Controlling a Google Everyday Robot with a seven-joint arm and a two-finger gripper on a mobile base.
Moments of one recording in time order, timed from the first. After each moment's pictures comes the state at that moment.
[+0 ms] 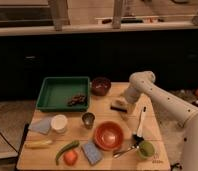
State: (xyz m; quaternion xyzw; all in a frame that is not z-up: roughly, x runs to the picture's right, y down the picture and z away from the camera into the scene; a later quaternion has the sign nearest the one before) arm 0.185 0.112 0.910 -0.28 -0.15 -0.13 0.94
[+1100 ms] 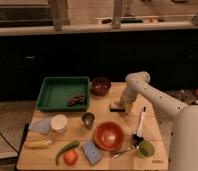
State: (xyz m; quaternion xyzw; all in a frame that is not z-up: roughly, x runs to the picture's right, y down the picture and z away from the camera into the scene) arm 0.191 0.118 0.937 -0.30 -0.12 -0.12 0.94
